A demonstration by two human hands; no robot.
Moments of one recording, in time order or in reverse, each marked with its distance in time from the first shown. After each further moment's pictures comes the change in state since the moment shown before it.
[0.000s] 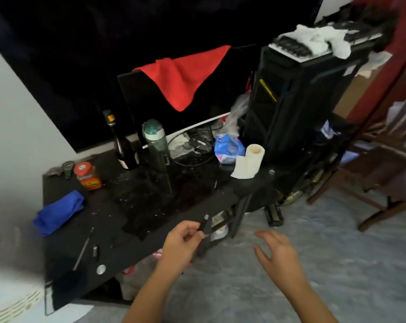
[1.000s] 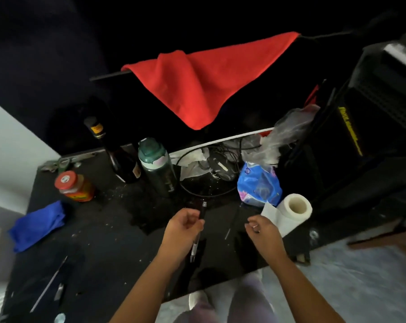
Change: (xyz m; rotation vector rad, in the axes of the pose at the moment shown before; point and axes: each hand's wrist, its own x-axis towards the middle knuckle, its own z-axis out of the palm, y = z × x) left_hand 0.244 0.034 0.022 -0.110 0.255 -0.159; right_hand 0.313 0.041 0.091 0.305 -0.335 0.189
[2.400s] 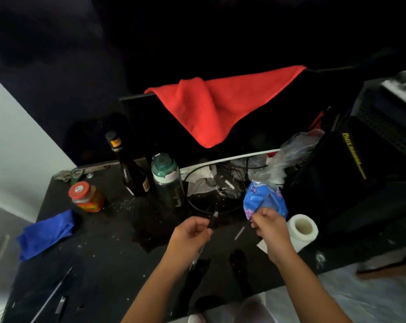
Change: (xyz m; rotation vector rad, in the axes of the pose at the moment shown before) left_hand -0.005 0.019 -0.010 -0.075 -0.085 0.102; right_hand -0.005 -0.087 -0.039 0.644 0.034 0.134
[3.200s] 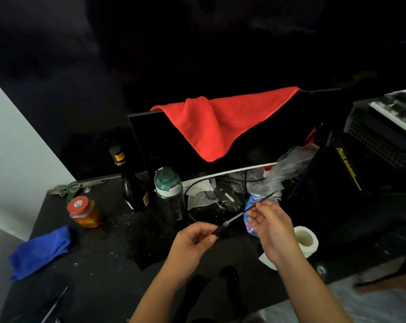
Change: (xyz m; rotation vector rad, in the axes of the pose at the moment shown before) left_hand -0.001 0.019 -0.014 -0.064 -0.090 0.141; right_hand -0.021 -0.048 0.016 0.633 -0.131 -0.100
